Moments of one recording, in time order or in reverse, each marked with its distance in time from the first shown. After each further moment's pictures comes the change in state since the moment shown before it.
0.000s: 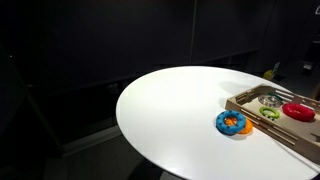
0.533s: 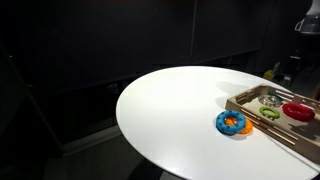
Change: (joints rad) arm 0.002 0.177 0.022 0.030 0.000 0.116 0.053
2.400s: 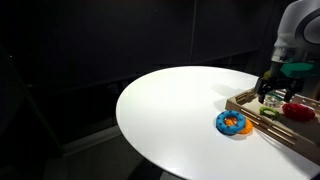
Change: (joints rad) arm 0.026 0.275 0.042 0.050 -0.008 0.172 0.531
